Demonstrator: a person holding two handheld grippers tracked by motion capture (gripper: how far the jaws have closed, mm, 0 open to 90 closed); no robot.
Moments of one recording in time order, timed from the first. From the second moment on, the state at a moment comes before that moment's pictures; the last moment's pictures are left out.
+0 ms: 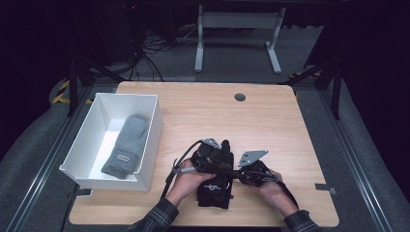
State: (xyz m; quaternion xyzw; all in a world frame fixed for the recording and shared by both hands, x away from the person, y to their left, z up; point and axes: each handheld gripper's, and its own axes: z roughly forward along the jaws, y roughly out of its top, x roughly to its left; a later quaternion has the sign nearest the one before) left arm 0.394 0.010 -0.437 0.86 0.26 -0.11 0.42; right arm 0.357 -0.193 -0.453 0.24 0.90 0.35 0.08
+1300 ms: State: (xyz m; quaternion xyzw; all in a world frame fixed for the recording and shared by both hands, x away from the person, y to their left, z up) left arm 0.414 0.052 -0.435 0.88 0.31 -0.01 0.35; right arm 0.384 -0.273 -0.464 0.35 0.86 0.35 0.16
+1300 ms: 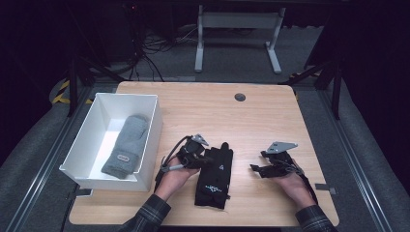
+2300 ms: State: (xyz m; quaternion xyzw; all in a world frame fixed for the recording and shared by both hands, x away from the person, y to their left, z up) left arm 0.444 -0.006 -0.427 0.89 0.28 -0.01 0.35; right arm 0.381 -0.278 -0.470 0.35 0.85 0.36 0.17
